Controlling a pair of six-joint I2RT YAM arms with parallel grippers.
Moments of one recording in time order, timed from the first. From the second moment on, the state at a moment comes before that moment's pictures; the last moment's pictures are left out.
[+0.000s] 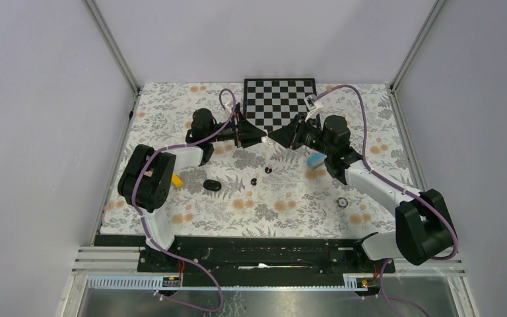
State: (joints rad) left arm -0.35 1.83 0.97 0.89 1.06 -1.68; right arm 0.46 1.38 0.83 0.46 -0.52 0.65
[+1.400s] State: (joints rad) left arm -0.34 1.84 0.94 1.06 1.05 -1.79; right arm 0.45 1.37 0.78 0.55 -0.53 0.69
